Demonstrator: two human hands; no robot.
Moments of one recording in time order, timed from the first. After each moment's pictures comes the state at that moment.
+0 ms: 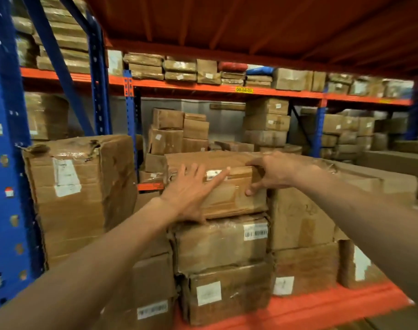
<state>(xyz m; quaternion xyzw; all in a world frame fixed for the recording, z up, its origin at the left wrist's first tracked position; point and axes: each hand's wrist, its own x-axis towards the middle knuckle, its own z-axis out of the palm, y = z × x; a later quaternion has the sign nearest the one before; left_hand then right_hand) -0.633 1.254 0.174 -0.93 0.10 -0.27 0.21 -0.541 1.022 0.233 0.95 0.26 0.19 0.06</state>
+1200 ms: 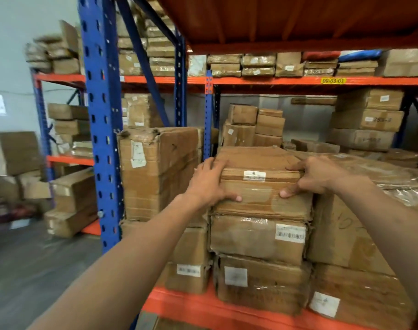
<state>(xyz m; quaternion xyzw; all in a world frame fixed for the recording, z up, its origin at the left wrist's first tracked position) -0.681 1.241 0.161 -0.93 -0.15 -0.30 -0.15 -0.509 1.016 0.223 0.92 0.35 0.09 -0.12</state>
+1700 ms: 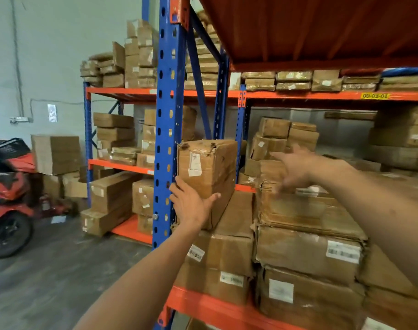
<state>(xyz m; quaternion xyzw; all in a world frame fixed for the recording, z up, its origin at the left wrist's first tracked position) -0.788 1.307 0.121 -0.73 -0.43 -0.47 -0.24 -0.630 1.129 0.263 0.89 0.43 0.17 0.01</state>
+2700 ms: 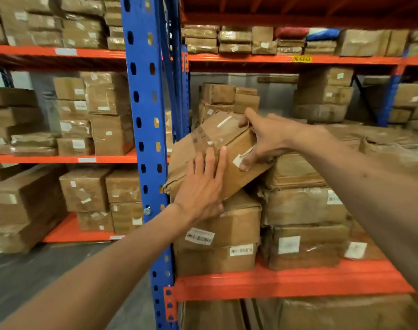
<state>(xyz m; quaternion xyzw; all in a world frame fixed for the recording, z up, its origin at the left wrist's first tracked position) -0.807 1.365 0.110 -0.91 -0.05 -0.34 0.23 -0.692 1.207 0.240 0.90 0.39 0.15 -0.09</state>
